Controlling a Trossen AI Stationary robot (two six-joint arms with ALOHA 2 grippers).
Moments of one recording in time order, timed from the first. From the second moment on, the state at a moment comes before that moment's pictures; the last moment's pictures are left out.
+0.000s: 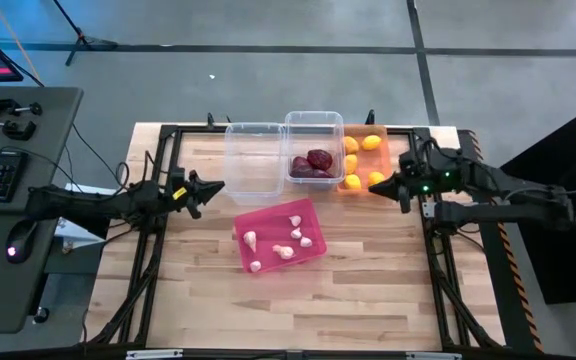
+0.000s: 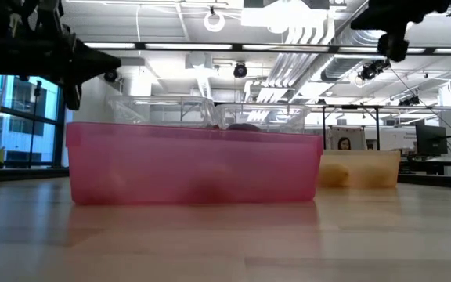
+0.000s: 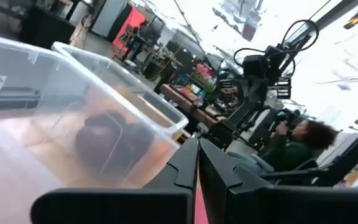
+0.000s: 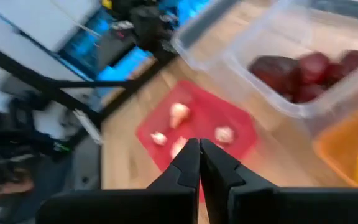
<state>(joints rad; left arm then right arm) 0.03 0.34 0.01 0.45 -0.31 -0.56 -0.18 0.61 0.74 -0.53 -0.15 0.61</state>
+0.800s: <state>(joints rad) 0.01 0.32 0.01 0.43 -0.28 -0.49 -0.13 0.26 0.11 0.34 -0.22 0.63</state>
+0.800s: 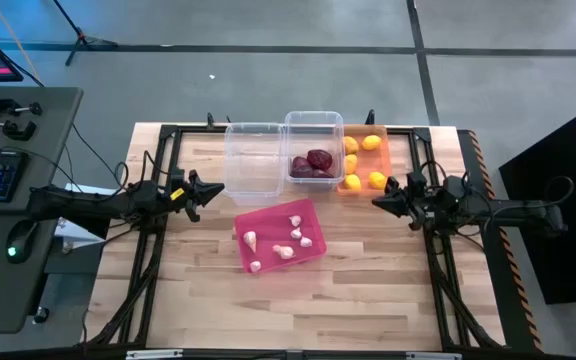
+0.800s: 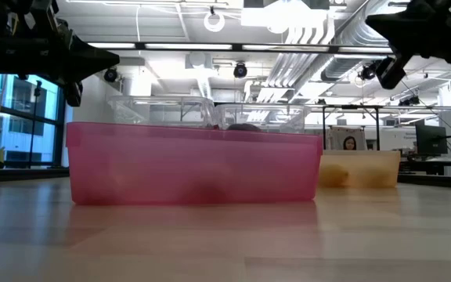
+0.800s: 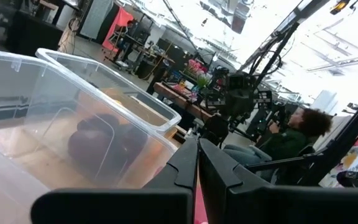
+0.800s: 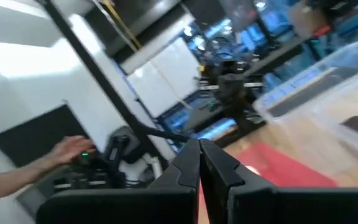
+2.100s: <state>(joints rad) 0.01 0.11 0.01 0.04 -0.23 -0.49 0.03 0.02 0.01 0.03 -0.16 0.52</state>
